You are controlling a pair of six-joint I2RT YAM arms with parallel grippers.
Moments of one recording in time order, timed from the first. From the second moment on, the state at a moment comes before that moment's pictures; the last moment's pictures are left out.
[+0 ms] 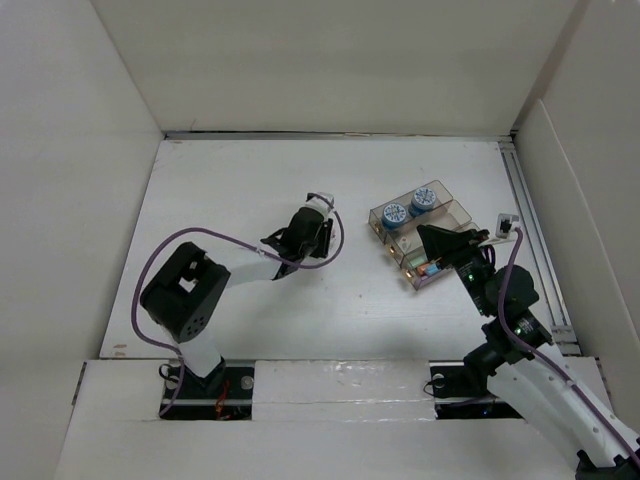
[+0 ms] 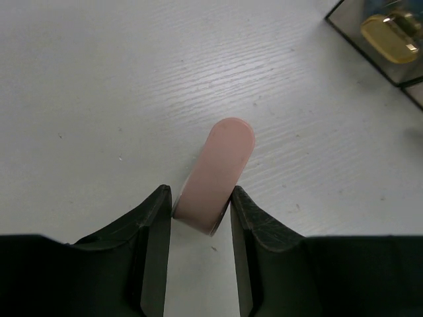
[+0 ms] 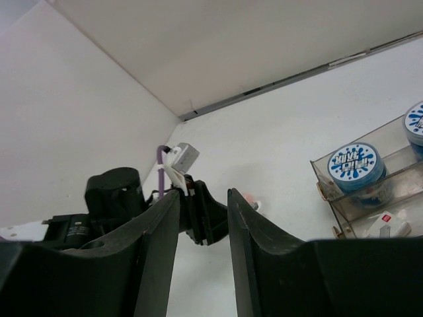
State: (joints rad) left arm -0.70 1.71 0.86 0.19 -0.19 -0.29; right arm 0.52 0.46 0.45 0.17 0.12 0.68
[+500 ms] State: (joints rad) left arm -0.77 1.59 0.99 0.26 0.10 -0.38; right arm 0.52 0.43 0.45 0.17 0.11 0.68
